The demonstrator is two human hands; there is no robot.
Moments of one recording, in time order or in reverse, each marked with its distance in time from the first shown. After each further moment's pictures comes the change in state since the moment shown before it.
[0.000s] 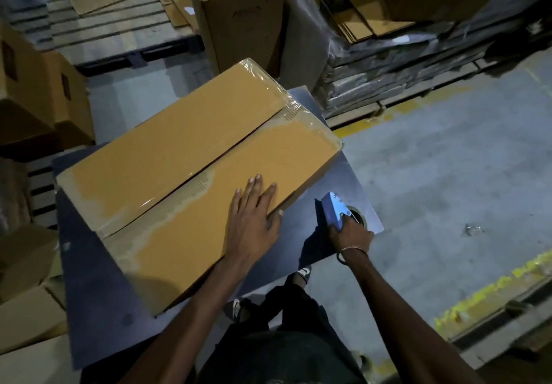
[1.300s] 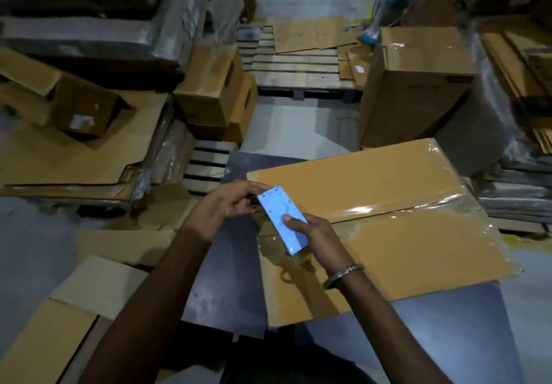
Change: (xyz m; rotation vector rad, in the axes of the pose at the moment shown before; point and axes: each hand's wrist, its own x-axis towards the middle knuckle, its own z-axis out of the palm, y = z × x) left_hand -0.013 -0.252 -0.240 -1.330 -0.036 -1.053; right_hand -0.188 -0.363 -0.080 0.854 -0.910 -0.588
